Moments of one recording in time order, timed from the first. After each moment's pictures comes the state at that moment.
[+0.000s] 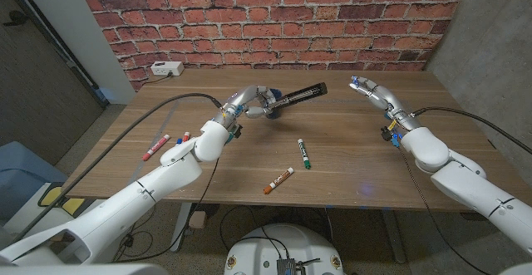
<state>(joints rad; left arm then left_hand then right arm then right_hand) 0.87 0.69 0.59 -1.84 0.31 0.05 0.28 1.28 0.04 0.39 -0.17 0.36 0.72 -0.12 0.84 0.50 0.72 -0.18 0.86 0.56 0.78 -0.03 0.59 0.58 0.36 -0.04 0.81 0.46 -1.13 -0.86 -0.26 -1.75 0.21 0.23 -0.20 0.33 0.06 0.20 -0.14 0.20 0.20 -0.12 0.24 0.19 0.21 -0.06 0.26 0.22 -0.05 -0.03 0.23 0.21 0.07 0.11 0.19 0.17</state>
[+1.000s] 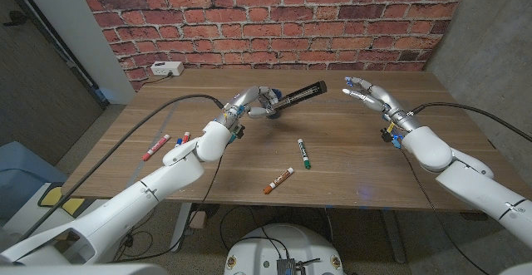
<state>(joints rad) 0.86 0.67 0.59 -1.81 0.28 0.02 0.27 1.28 0.04 0.39 -0.17 0.34 0.71 -0.11 0.84 0.53 0.70 -0.17 0.86 0.59 0.78 -0.03 0.57 0.58 0.35 -0.04 0.83 0.44 -1.17 -0.91 -0.24 -1.83 0.12 0.21 -0.19 0.40 0.08 0.23 -0.17 0.20 0.21 -0.16 0.23 0.19 0.25 -0.06 0.26 0.23 -0.04 -0.03 0.24 0.21 0.07 0.11 0.19 0.17</state>
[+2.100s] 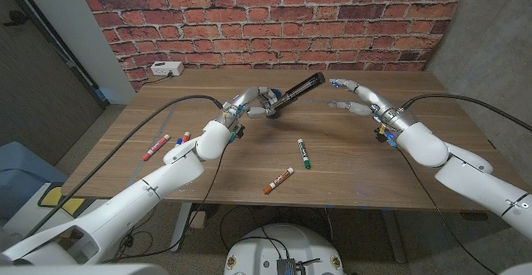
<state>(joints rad) 0.85 0.66 0.59 -1.76 0.23 -0.01 0.26 1.28 0.04 0.38 -0.16 0.46 0.70 -0.11 0.88 0.54 0.67 -0.16 0.95 0.59 0.76 -0.05 0.65 0.58 0.34 -0.04 0.84 0.50 -1.15 -0.95 -0.27 -1.91 -0.03 0.18 -0.16 0.65 0.04 0.30 -0.18 0.19 0.17 -0.18 0.22 0.19 0.24 -0.08 0.24 0.25 -0.08 -0.02 0.23 0.21 0.06 0.12 0.19 0.17</state>
